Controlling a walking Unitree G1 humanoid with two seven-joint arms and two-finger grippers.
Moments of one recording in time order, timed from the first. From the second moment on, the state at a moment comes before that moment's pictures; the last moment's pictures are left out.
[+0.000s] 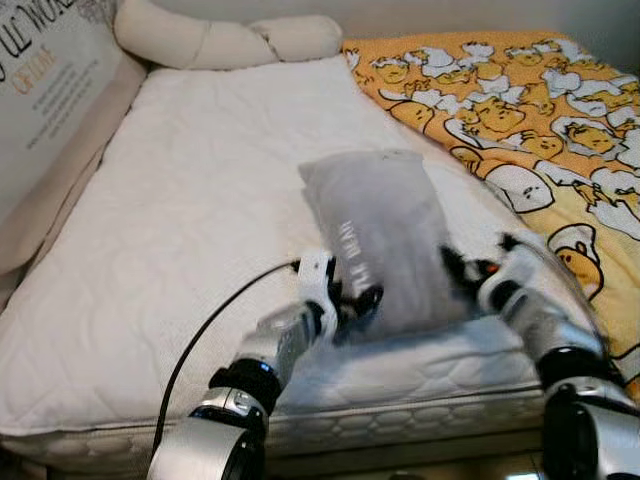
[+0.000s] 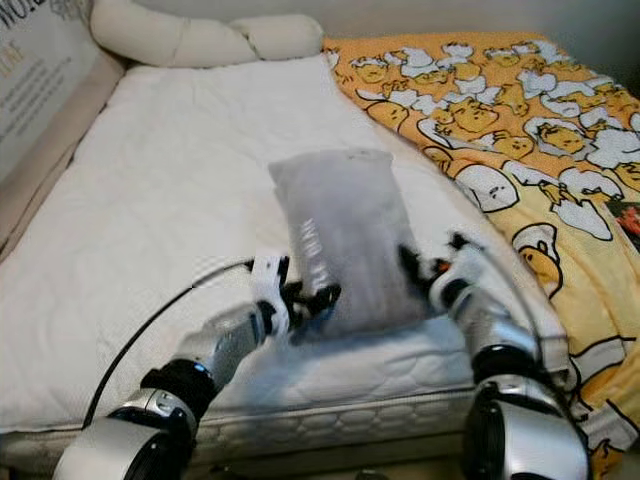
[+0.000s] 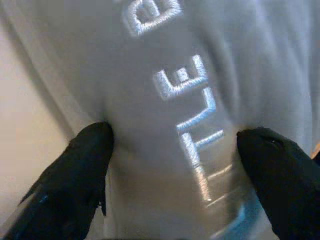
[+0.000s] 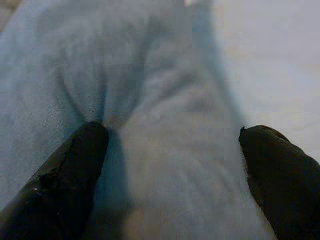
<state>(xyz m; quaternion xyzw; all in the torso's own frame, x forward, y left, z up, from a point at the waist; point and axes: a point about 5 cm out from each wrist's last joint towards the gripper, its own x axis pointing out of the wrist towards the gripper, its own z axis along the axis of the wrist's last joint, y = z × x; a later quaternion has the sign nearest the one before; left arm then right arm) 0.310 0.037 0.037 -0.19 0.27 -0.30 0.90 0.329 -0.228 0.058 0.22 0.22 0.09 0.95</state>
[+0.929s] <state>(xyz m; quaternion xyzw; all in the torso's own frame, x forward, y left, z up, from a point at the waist) 0.307 0.036 0.033 -0.21 0.28 -0.32 0.88 0.326 -0.202 0.049 0.18 0.23 0.13 0.95</state>
